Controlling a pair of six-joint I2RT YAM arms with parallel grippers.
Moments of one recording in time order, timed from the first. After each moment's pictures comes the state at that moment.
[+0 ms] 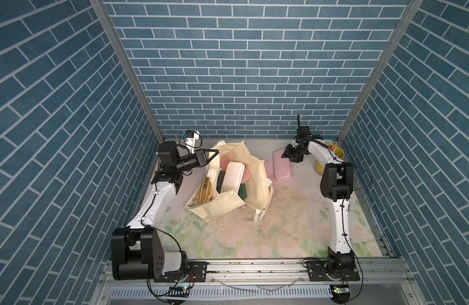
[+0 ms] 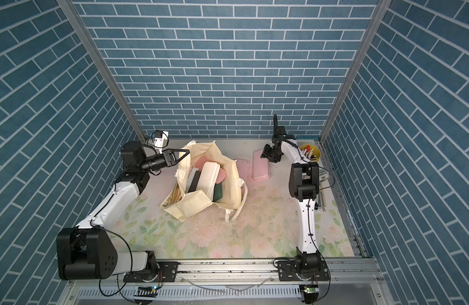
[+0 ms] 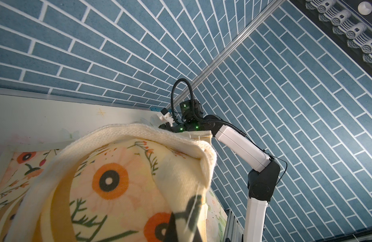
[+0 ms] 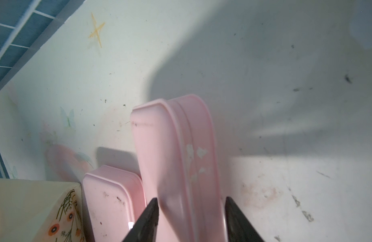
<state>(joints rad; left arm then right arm) 0.01 1.35 0.99 0.18 1.02 -0.65 0.18 2.42 2.16 -0.91 -0.34 0.42</state>
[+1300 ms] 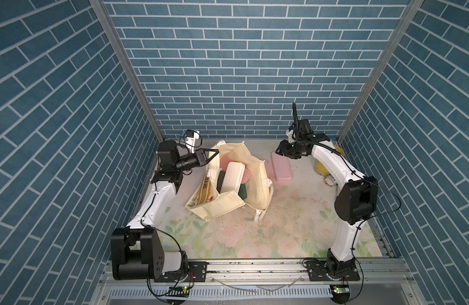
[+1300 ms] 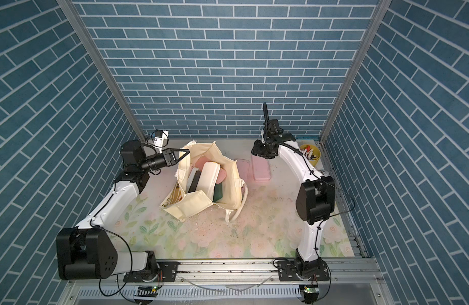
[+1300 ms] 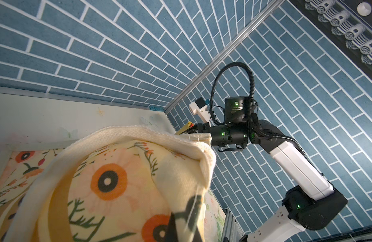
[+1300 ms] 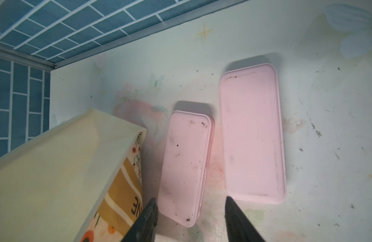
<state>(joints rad) 0.01 1.35 1.01 0.17 1.03 -0.66 0.37 1.89 1.80 -0.84 -0.23 0.42</state>
